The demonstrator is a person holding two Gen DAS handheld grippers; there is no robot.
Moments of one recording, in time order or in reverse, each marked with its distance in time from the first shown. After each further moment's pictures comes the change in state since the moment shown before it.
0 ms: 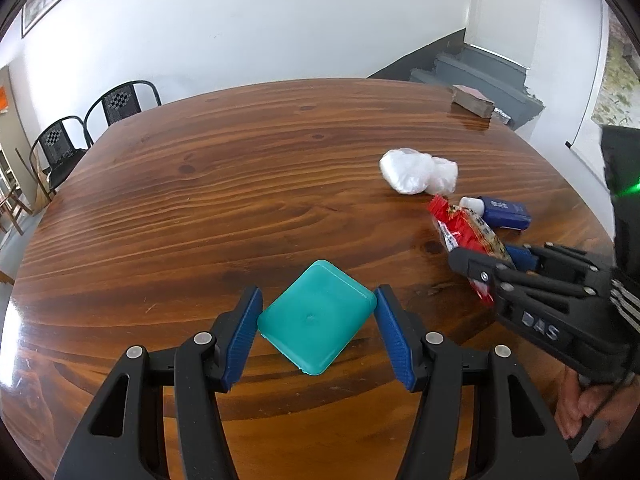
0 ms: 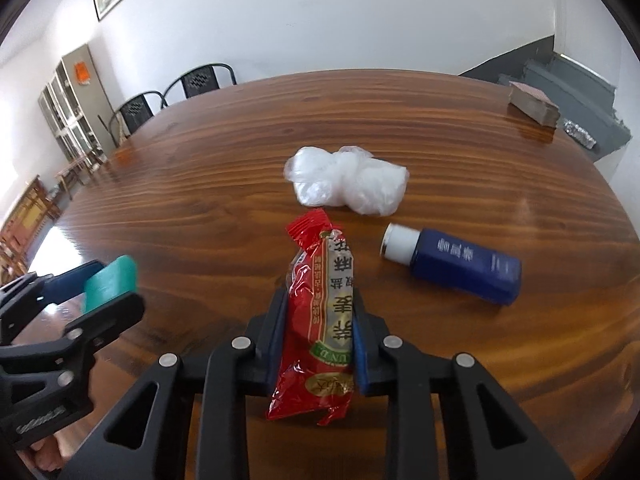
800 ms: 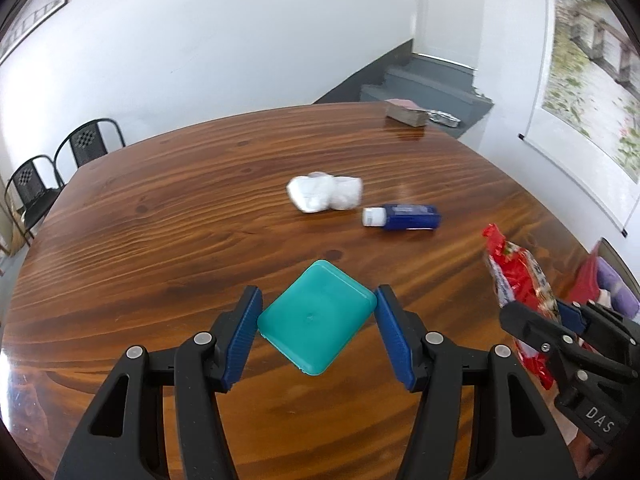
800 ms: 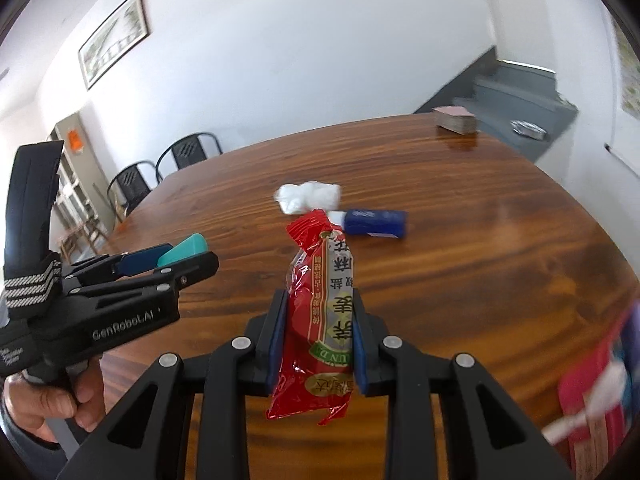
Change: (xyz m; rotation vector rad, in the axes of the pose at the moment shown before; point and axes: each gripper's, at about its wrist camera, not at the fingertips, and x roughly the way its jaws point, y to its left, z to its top) left arm -0.049 -0.061 -0.008 0.114 -0.086 -0.114; right arm -0.123 -0.011 -0.082 0.168 -0.228 -0.073
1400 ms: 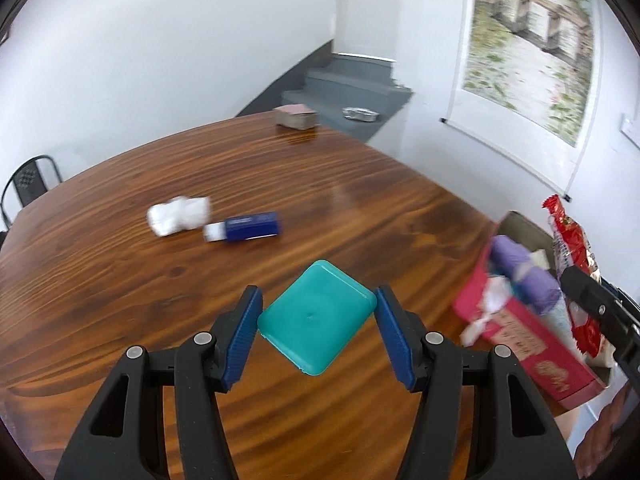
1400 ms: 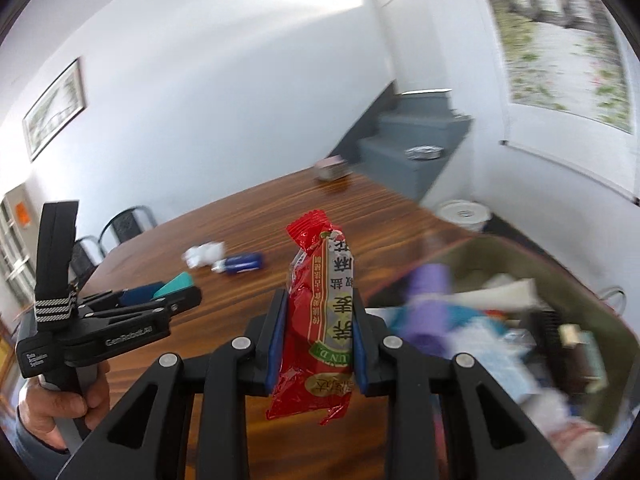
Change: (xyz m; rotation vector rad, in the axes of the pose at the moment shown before) left arm -0.026 -0.134 -0.001 0.142 -0.027 -0.208; right arm -0.151 -0.096 -0.033 0.176 -0.237 -0.260
